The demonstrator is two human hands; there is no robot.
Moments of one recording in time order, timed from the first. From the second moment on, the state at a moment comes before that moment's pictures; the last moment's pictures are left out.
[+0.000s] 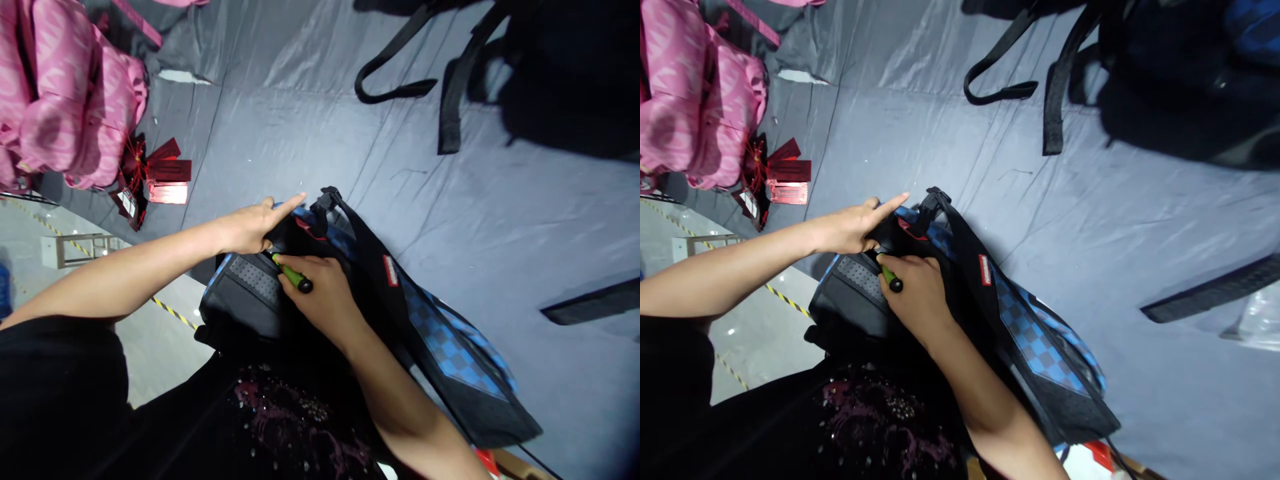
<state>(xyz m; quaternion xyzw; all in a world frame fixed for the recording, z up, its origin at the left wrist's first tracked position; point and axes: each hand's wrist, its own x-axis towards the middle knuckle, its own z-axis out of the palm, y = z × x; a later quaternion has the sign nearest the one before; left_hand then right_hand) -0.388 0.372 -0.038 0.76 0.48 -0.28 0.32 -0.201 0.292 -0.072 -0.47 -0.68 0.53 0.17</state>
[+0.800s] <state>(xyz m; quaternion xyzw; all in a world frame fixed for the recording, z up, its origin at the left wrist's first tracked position) -0.390 0.371 -0.039 0.76 0.49 -0.27 0.33 -0.200 0.293 -0.067 -0.49 -0.71 0.49 0.15</state>
